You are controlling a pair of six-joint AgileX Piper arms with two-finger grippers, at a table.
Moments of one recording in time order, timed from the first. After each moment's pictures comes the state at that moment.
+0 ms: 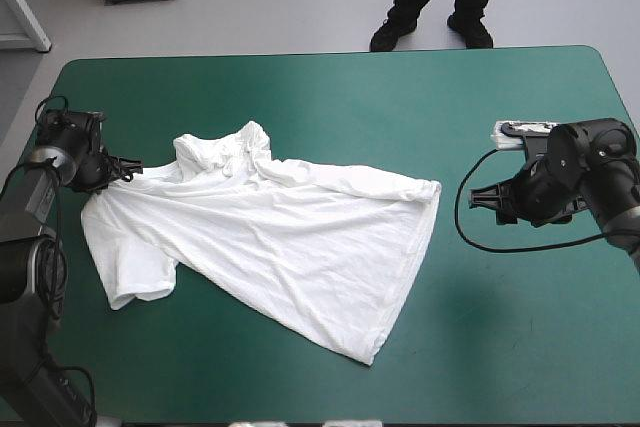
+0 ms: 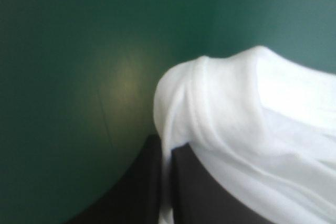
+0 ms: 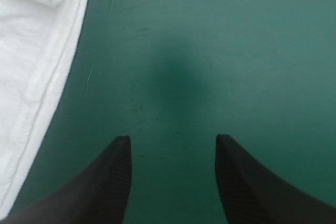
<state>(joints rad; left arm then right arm) 0.17 1.87 -1.44 0.32 0.91 -0.24 0.15 1.38 -1.27 -0.02 1.23 0.15</state>
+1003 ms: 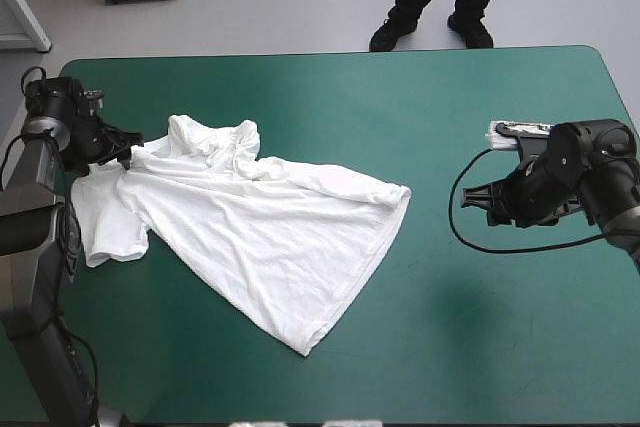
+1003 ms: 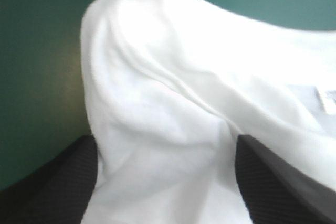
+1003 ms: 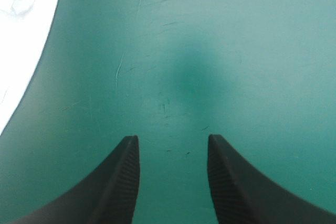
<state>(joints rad) 0.24 2.15 -1.91 0.06 1.16 -0.02 0.15 1.38 -1.27 0.06 1.23 0.14</state>
